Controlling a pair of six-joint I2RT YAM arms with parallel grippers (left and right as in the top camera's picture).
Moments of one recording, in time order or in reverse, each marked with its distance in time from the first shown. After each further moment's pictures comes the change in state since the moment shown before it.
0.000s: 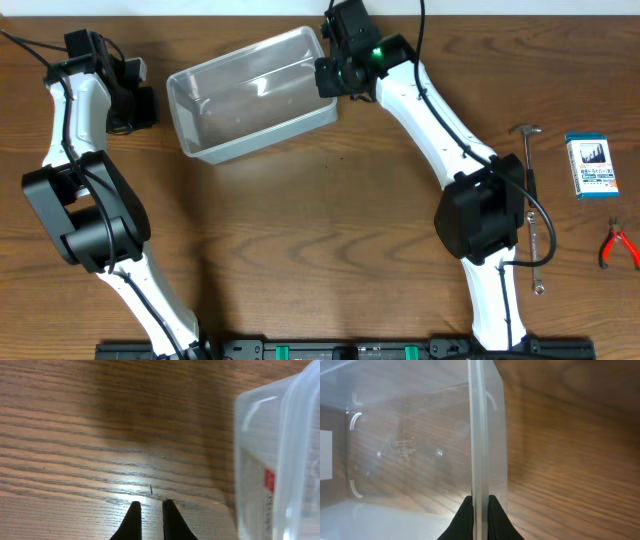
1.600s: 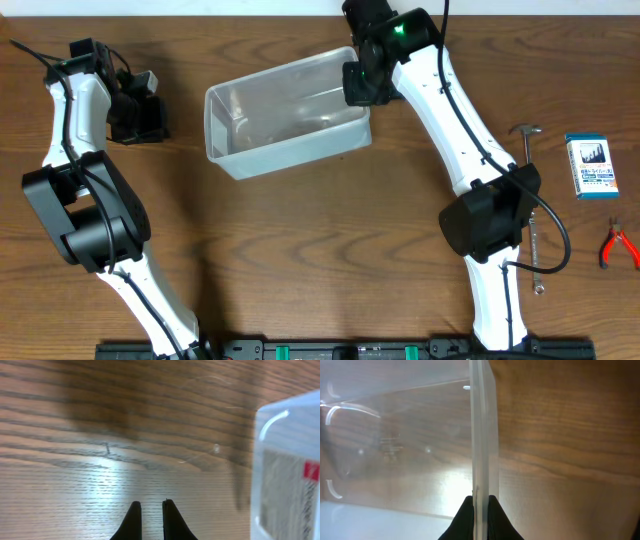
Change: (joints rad) left arm 0.000 0.000 0.000 -0.166 0.119 0.000; right arm -0.033 -0.003 0.179 -0.481 0.082 0.081
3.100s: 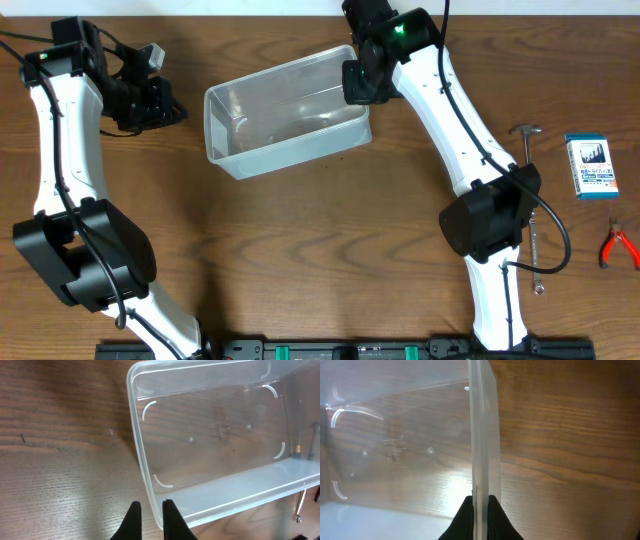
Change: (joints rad) left arm -0.043 -0.243 0.000 -0.140 0.251 0.000; right arm -0.001 -0.002 0.000 0.022 0.000 0.000
